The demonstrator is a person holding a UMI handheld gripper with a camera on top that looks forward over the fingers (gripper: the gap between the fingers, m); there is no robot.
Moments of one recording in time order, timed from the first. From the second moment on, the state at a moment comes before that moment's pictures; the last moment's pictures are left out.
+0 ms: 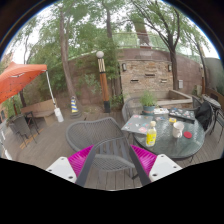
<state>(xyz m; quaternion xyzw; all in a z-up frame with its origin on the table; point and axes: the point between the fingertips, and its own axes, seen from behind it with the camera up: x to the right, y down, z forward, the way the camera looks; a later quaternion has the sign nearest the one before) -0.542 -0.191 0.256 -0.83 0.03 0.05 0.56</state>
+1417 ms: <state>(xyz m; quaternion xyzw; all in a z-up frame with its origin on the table) -0.315 0.140 0.069 -0.80 0.06 0.03 0.60</state>
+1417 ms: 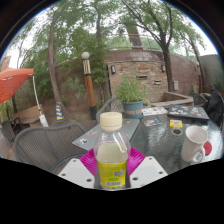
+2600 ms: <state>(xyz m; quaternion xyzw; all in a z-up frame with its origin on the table) -0.097 0.092 0.269 -0.61 0.33 0.38 0.62</state>
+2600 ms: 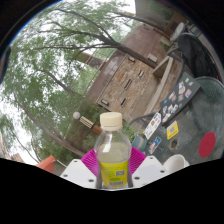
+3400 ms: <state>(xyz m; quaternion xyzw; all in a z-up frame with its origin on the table) 0.124 0.065 0.029 -0.79 0.12 -0.08 0.60</state>
